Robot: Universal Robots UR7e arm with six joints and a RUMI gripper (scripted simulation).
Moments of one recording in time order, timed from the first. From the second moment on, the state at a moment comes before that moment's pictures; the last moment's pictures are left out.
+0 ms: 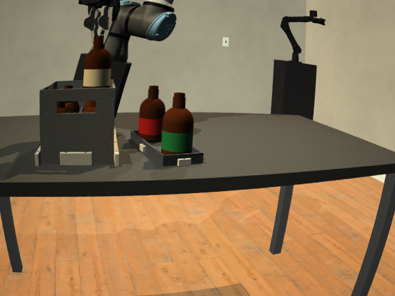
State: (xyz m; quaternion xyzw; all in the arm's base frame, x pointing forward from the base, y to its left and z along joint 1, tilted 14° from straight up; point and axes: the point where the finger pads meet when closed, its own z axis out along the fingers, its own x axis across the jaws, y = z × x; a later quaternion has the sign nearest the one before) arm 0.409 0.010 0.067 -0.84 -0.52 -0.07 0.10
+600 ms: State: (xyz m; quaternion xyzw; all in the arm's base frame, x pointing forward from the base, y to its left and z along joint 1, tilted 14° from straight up) arm 0.409 0.010 0.064 -0.84 -0.52 -0.07 0.10
